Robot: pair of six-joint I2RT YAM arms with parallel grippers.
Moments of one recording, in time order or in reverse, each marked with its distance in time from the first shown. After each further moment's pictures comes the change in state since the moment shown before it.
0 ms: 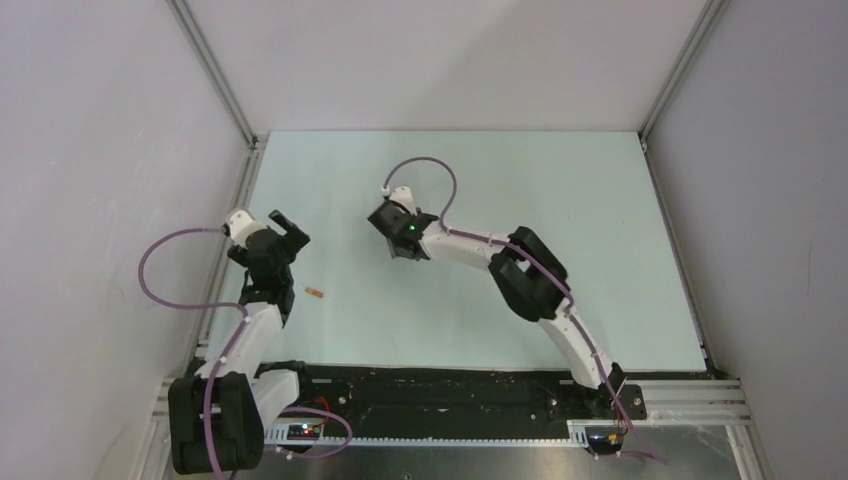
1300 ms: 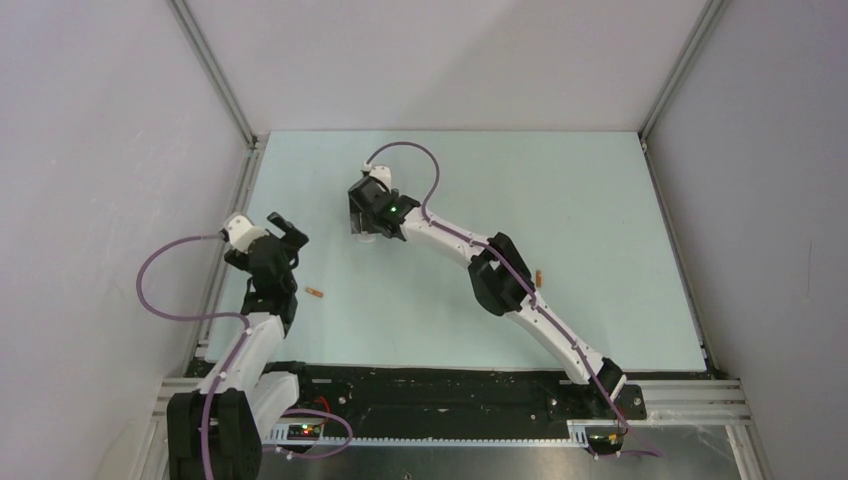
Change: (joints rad) left arm -0.043 -0.071 -0.030 0.047 -0.098 0.025; right arm -0.029 0.311 0.544 -0.049 -0.174 0.116
